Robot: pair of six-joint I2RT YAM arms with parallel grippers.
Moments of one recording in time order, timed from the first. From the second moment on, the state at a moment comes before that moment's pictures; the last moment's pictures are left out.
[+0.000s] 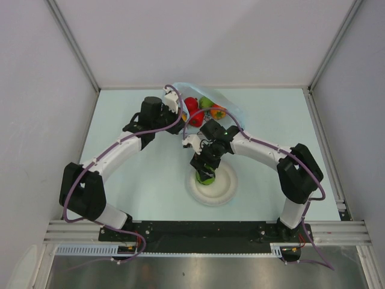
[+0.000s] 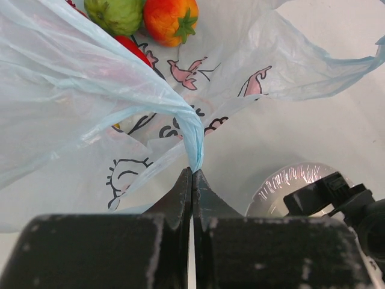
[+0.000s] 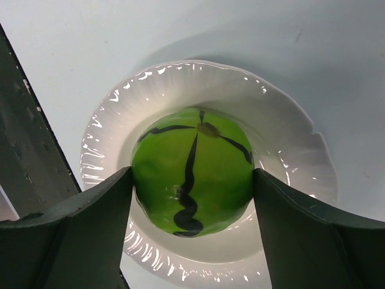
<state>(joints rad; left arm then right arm) -0.42 1.49 1.13 -0.13 0.33 -0.07 0.77 1.78 1.32 -0.72 -0.46 -0.35</state>
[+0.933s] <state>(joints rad) -0.42 1.47 1.07 -0.08 0.35 -0.10 0.74 1.84 1.39 -0.79 -0.53 -0.40</state>
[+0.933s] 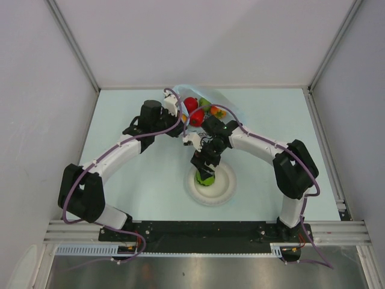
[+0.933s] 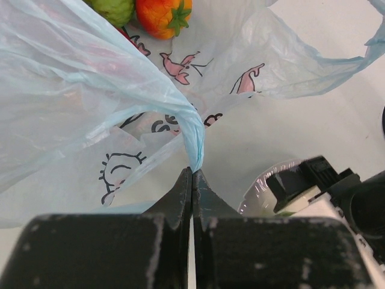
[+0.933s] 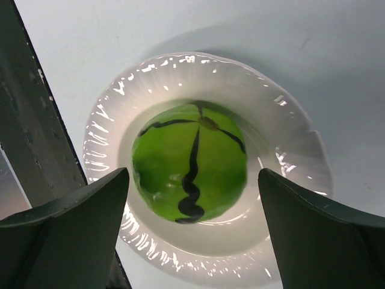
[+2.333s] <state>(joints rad) -0.42 1.44 1.12 -0.18 0.41 -0.09 0.49 2.07 1.87 -0.64 -0.22 -0.30</state>
